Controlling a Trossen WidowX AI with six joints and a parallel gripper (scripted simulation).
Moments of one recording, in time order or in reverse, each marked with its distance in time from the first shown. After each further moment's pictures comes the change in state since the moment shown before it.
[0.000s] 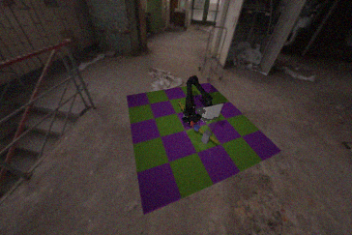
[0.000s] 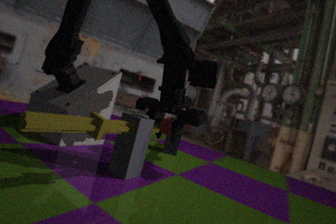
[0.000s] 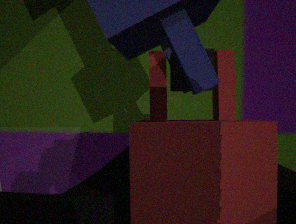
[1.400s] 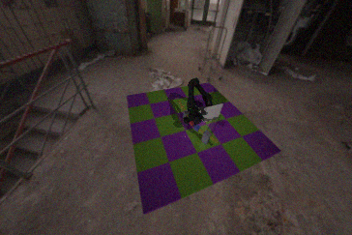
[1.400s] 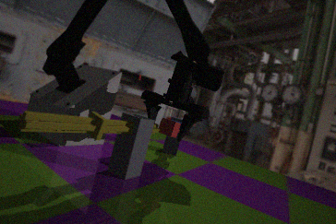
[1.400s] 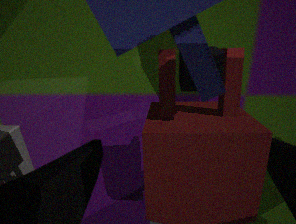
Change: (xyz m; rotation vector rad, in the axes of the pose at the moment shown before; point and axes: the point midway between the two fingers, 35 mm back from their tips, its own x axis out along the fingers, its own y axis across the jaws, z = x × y) arm -0.015 0.003 0.006 0.009 0.309 0.037
